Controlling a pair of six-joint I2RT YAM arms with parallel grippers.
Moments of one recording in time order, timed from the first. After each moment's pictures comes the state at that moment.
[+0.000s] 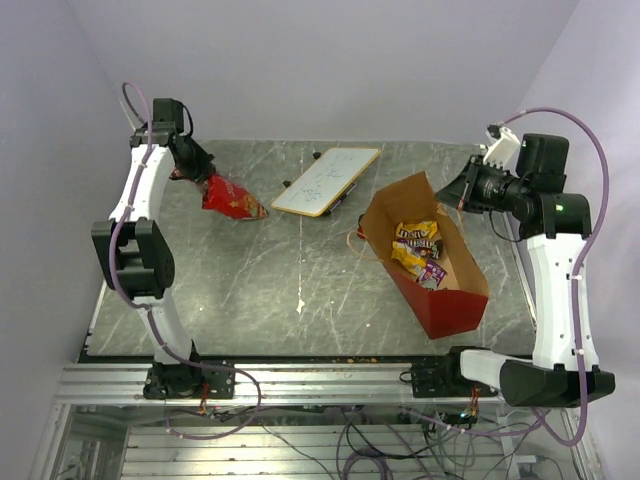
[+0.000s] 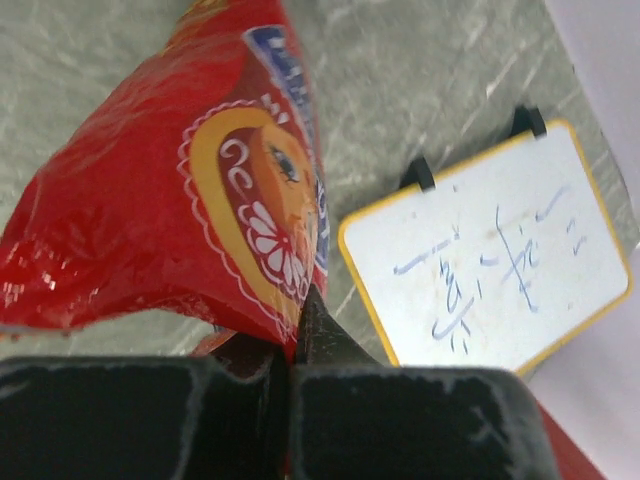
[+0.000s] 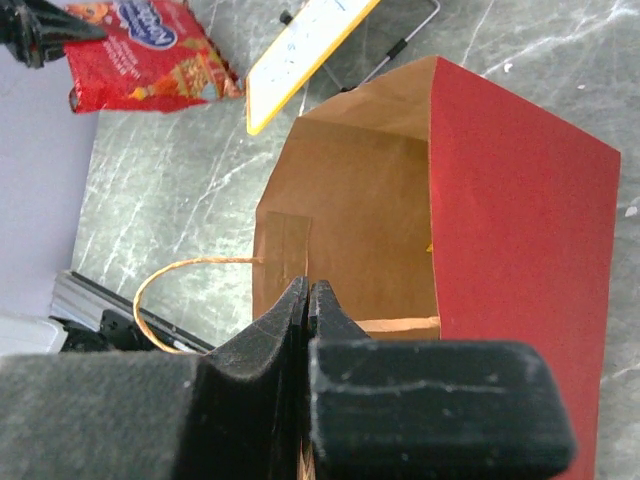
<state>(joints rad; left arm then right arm) 0.01 1.87 1.83 -0.90 0.15 -0.78 -0.04 1.20 1.58 -1.01 -0.54 0.22</state>
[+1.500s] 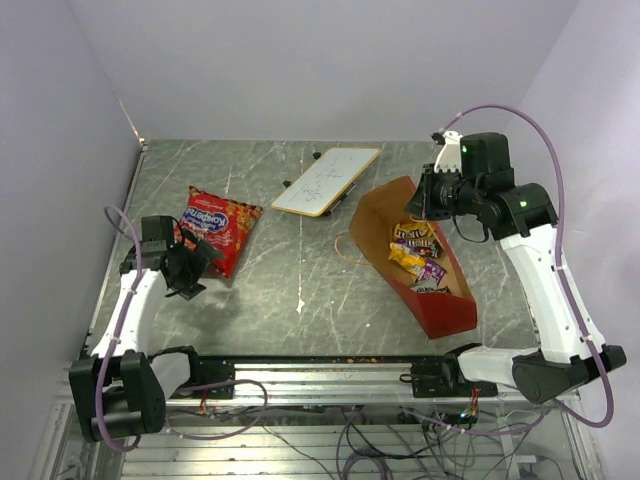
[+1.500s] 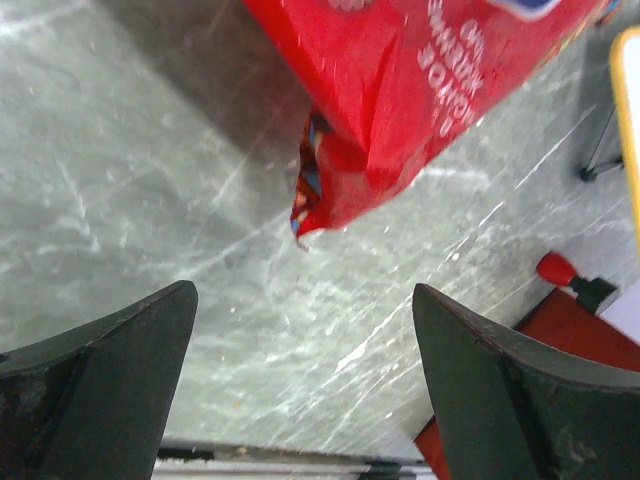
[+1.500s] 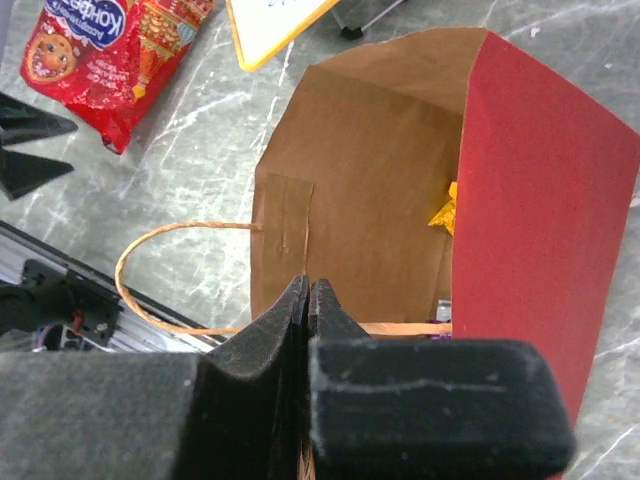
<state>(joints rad) 0.14 1.08 0.68 -0.63 0.19 -0.88 0.34 1.25 1.60 -1.05 -0.22 0.21</state>
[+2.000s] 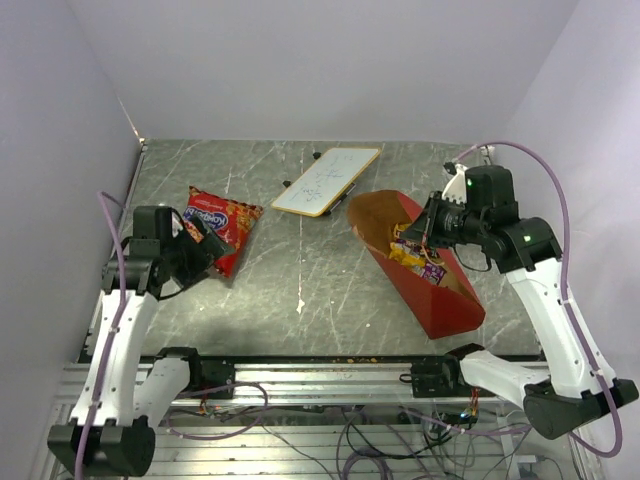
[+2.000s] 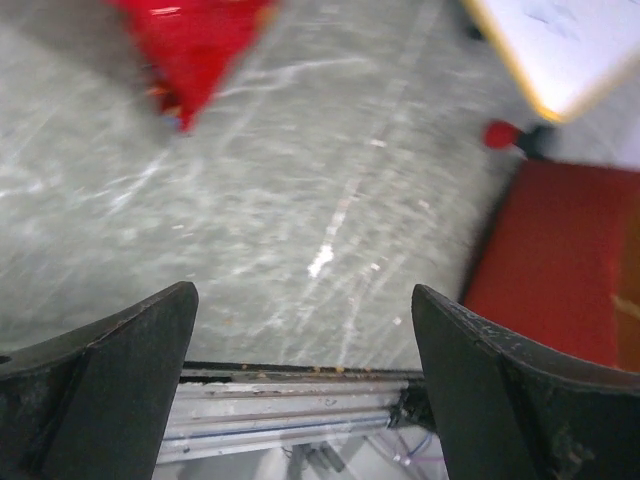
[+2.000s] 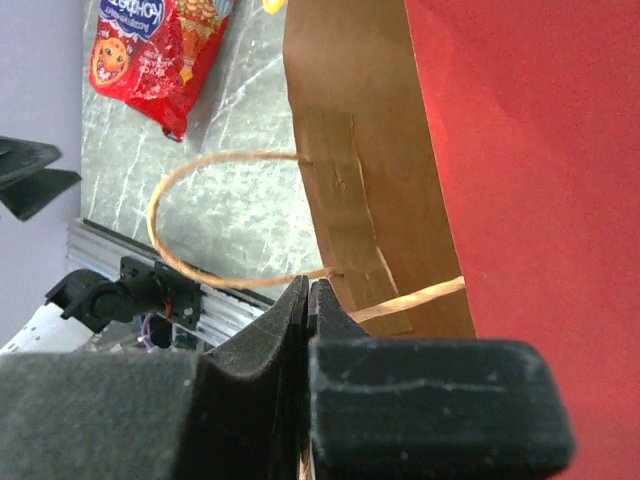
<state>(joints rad) -0.01 0.88 0.91 -0.96 0.20 -0.79 0.34 1.08 1.38 -1.00 -0.28 0.47</state>
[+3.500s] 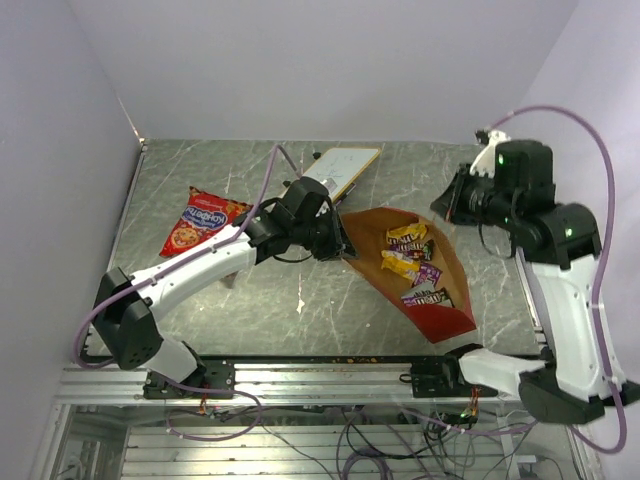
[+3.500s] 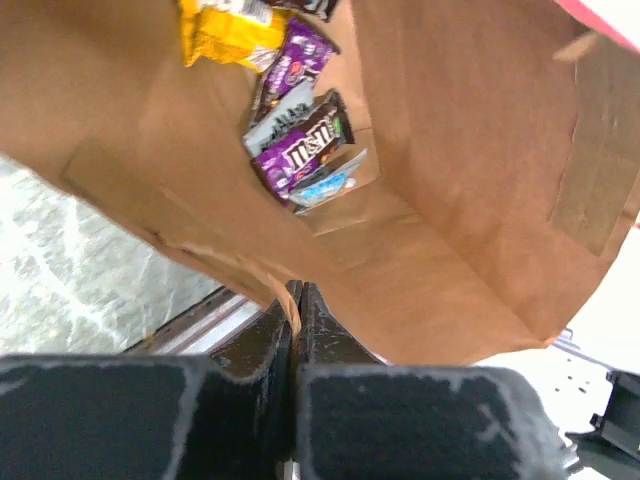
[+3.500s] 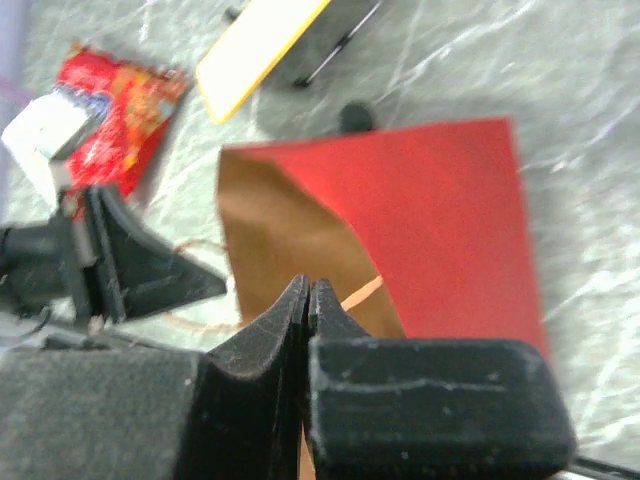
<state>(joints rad) -0.86 1.49 1.30 -0.47 0.26 -1.01 0.34 1.11 1.67 -1.15 -0.09 0.40</state>
